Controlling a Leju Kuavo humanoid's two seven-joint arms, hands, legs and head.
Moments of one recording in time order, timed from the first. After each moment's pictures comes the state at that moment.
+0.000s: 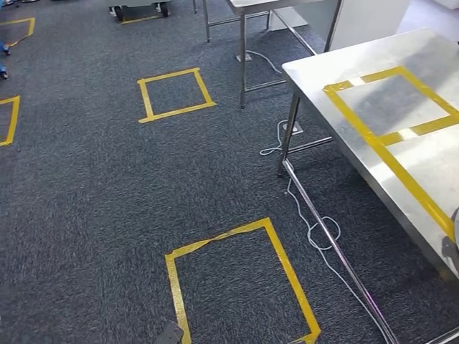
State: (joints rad) left arm -0.06 -0.32 0.88 -0.18 -1.32 0.18 -0.16; right arm 0.02 0.19 -0.14 -0.19 0.42 -0.34 -0.14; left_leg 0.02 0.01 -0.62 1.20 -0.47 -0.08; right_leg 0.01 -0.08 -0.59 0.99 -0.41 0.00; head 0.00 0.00
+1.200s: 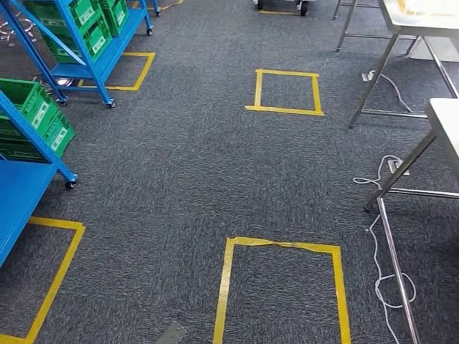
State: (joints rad) left arm -0.07 -0.33 0.88 -0.18 -1.32 0.15 -0.18; right arm 0.05 0.21 -0.08 -0.17 0.44 -0.35 -0.21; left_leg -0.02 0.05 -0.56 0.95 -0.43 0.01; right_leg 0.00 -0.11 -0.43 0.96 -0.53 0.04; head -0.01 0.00
